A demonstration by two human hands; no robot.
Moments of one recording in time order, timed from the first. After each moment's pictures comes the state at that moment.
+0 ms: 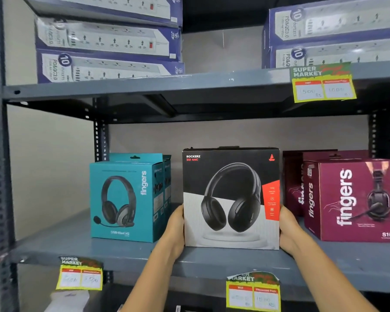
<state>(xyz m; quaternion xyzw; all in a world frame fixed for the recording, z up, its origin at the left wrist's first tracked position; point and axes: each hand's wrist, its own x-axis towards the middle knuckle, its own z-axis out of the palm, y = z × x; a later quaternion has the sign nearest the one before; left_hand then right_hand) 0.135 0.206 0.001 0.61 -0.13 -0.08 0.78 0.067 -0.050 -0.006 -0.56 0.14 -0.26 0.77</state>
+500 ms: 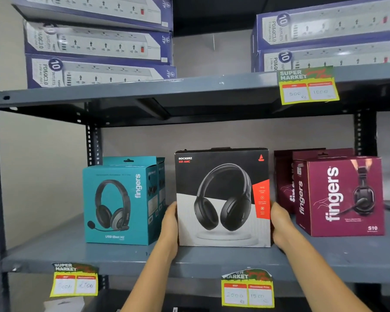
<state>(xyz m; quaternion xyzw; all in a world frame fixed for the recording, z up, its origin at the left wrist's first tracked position) 0.123 0.205 0.008 0.58 -0.10 -0.02 0.81 0.034 -0.019 0.019 -0.56 0.20 -0.30 0.74</state>
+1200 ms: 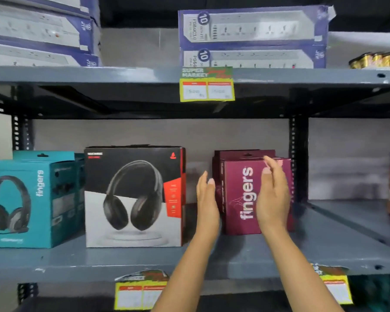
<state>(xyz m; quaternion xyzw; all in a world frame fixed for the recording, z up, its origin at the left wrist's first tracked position) -0.014 -0.035 0.036 0.54 -0.34 0.06 0.77 -0.087 -0.119 0.058 -0.62 0.07 -0.66 0.42</state>
